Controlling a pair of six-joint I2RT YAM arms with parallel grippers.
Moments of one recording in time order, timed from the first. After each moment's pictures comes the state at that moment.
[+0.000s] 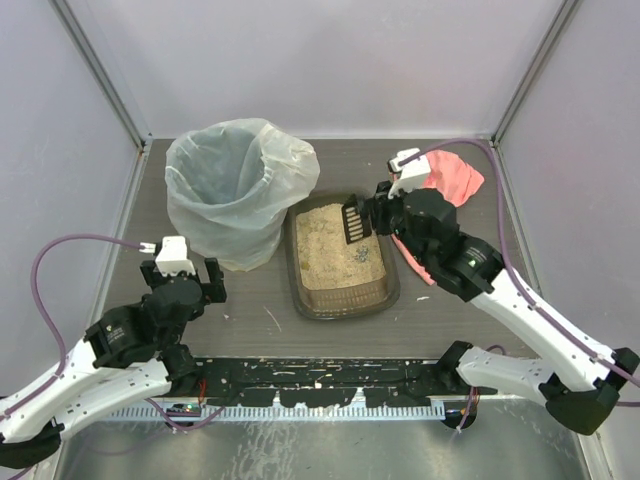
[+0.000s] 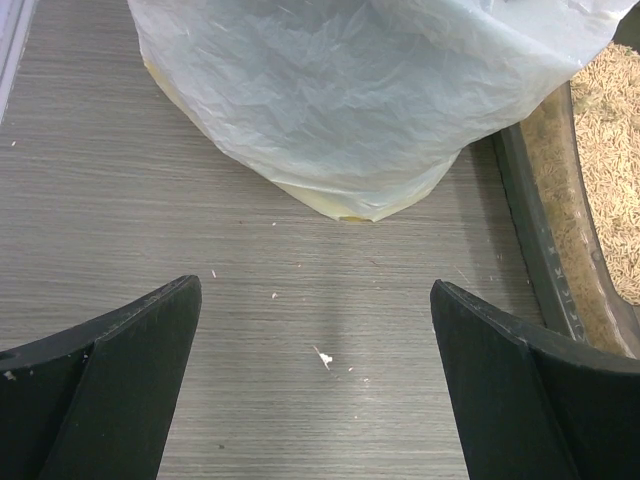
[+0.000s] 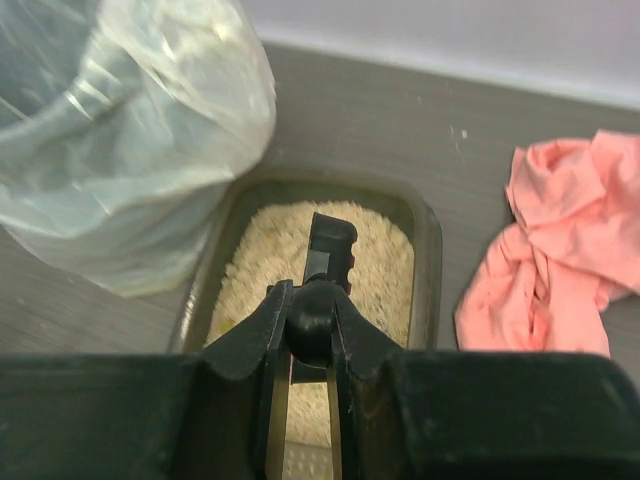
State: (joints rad) left arm -0.97 0.48 0.75 -0.89 -0.86 -0.58; right arm 0.78 0.99 1.17 -0.39 0.39 0.22
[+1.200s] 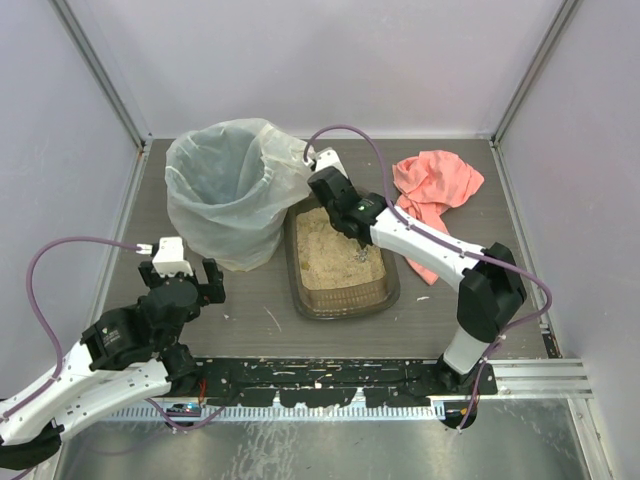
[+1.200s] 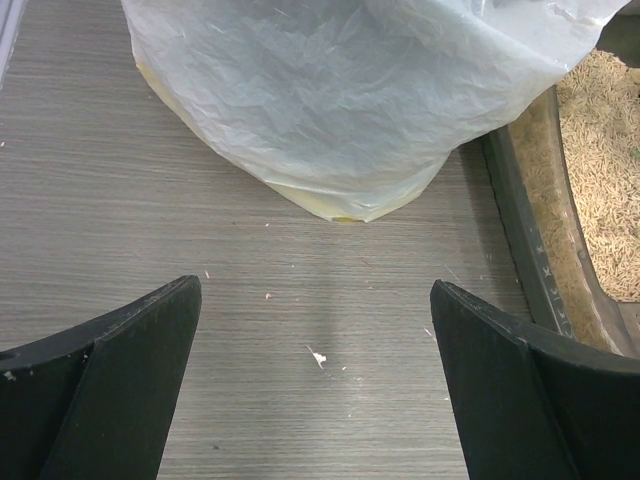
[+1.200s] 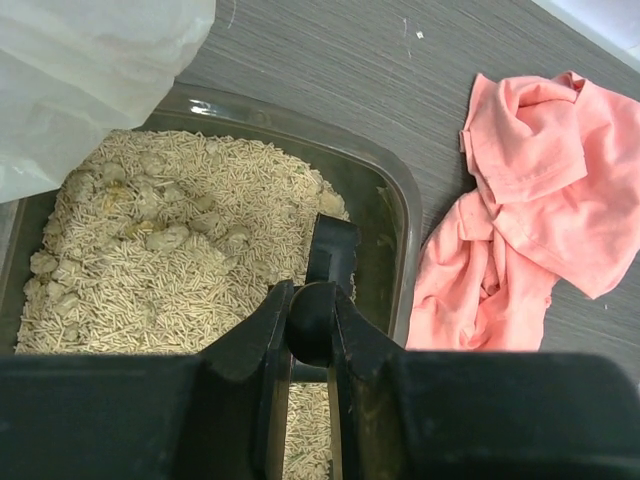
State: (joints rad) left arm -0.97 0.46 0.75 -0.89 -0.84 -0.58; right arm 0.78 1.68 1.41 -0.45 0.60 0.06
